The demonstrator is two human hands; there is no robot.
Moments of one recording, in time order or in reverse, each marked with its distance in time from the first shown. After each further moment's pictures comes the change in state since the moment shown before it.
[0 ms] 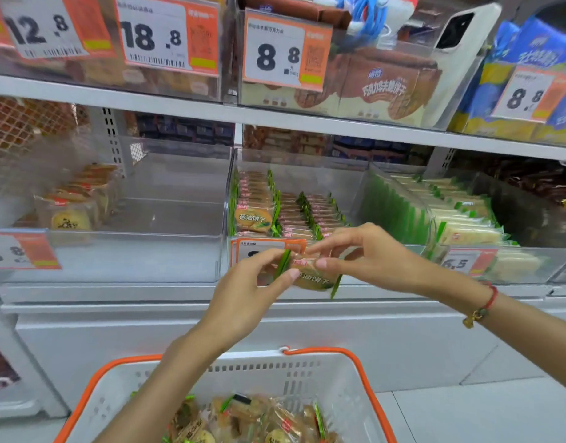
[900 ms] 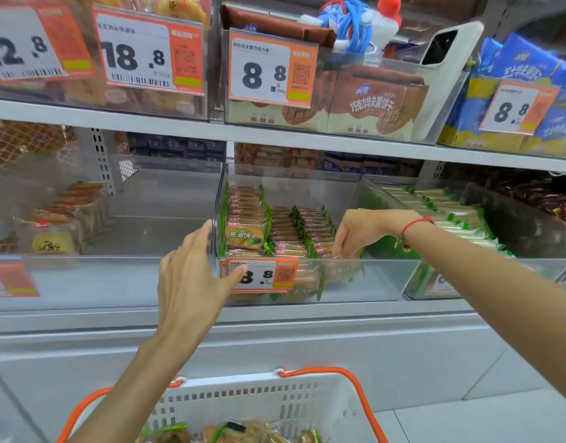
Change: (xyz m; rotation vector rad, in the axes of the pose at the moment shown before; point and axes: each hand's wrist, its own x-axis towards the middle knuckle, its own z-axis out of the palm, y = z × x) left_hand 0.022 -0.007 -0.033 0.570 0.456 -0.079; right_hand 0.093 0.072 -0.055 -0.525 -0.433 0.398
